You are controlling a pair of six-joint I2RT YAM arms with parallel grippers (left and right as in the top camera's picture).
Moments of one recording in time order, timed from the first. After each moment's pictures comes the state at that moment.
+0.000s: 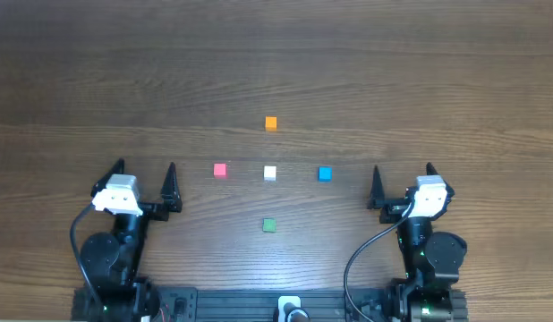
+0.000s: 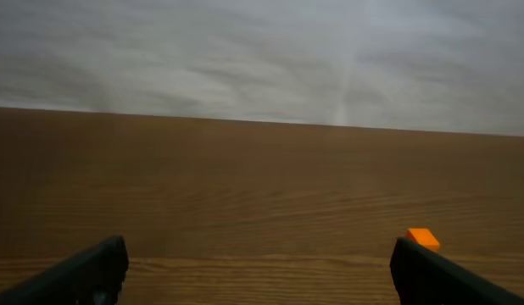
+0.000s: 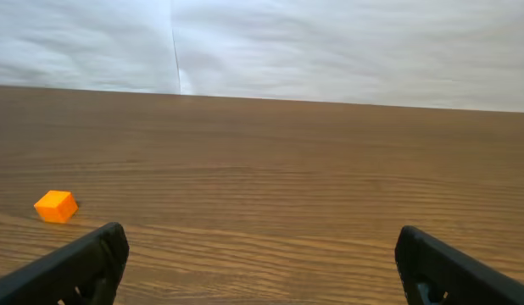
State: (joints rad) left arm 0.02 0.01 0.01 -0.06 0.12 -0.10; right arm -0.06 0.02 0.03 -0.11 -0.12 -0.04
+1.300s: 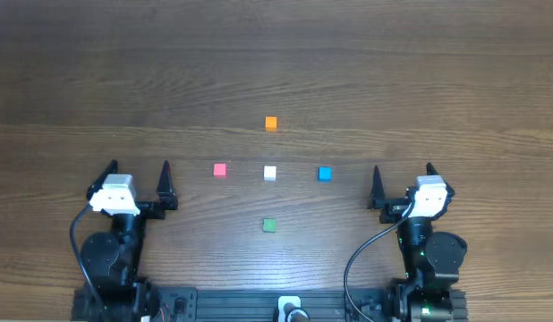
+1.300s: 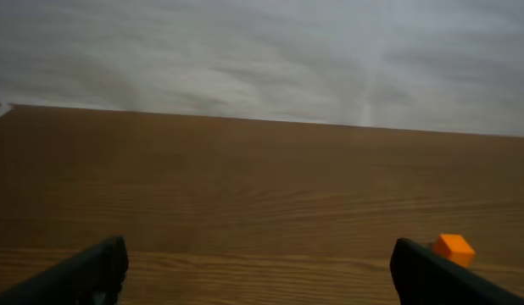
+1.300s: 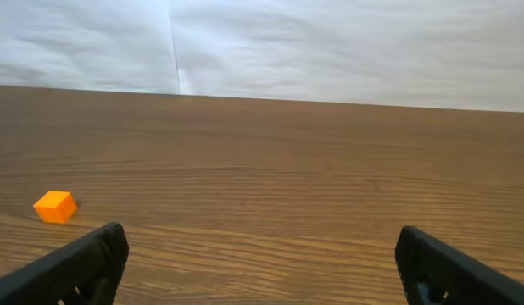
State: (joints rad) left arm 0.02 0.01 0.01 -0.07 0.04 -0.08; right arm -0.06 0.02 0.03 -0.11 -0.12 -0.03
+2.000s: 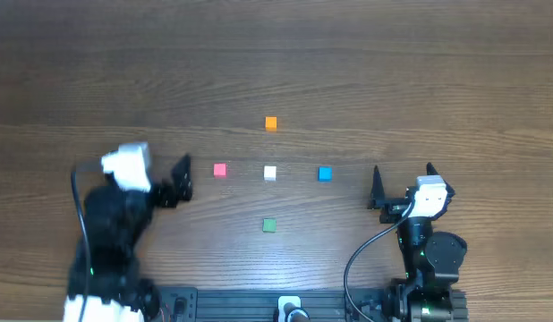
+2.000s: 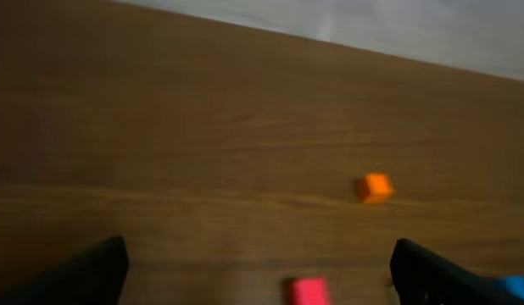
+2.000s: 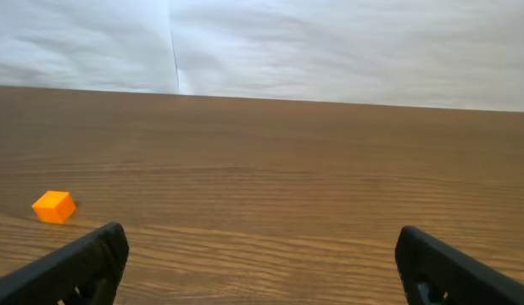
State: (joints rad) left arm -0.12 0.61 0.38 -0.22 0.10 -0.23; right arm -0.06 0.02 0.03 -0.11 -0.12 -0.04
